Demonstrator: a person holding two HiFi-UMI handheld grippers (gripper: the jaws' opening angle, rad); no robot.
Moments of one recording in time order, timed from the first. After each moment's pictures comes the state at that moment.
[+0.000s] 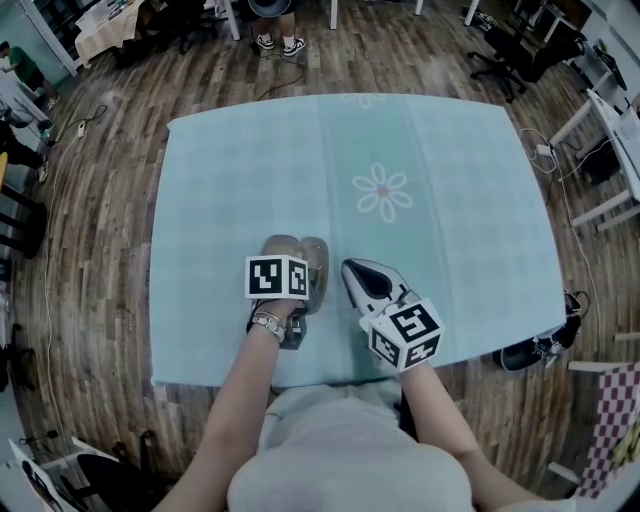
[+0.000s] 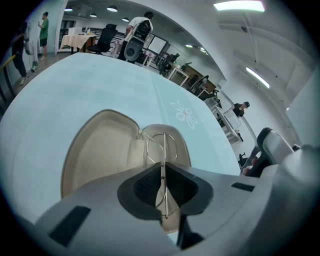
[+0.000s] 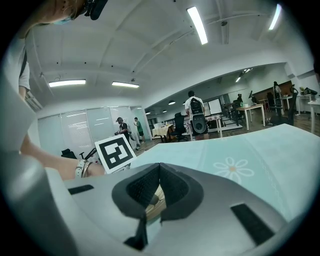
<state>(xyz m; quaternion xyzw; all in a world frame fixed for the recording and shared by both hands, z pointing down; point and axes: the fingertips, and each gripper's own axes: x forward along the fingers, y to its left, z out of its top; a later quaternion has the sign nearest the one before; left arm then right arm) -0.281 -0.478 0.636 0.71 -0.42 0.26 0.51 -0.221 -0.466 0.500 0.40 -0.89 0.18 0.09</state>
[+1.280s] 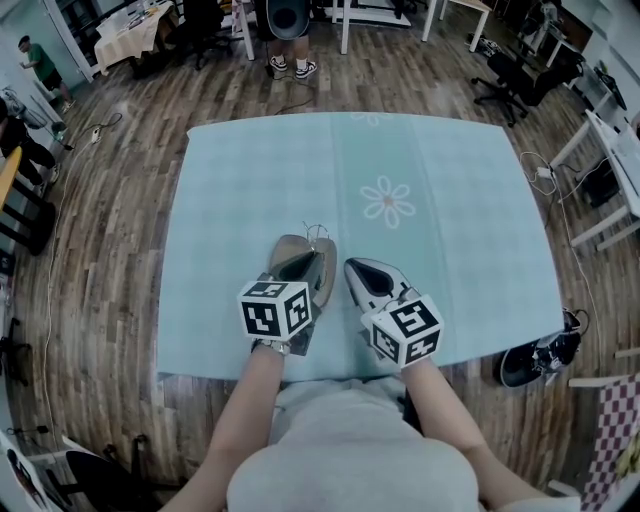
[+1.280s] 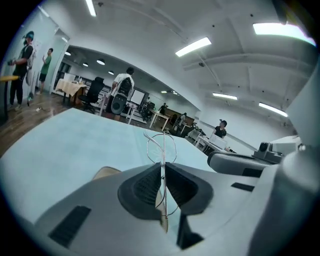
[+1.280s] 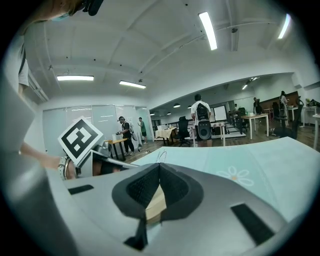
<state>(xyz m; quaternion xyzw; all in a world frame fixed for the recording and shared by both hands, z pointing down) -0.283 -0.473 0.519 0.82 -0.47 0.08 0.31 -0.230 -0.446 0.474 0.39 -0.91 0.13 0.09</state>
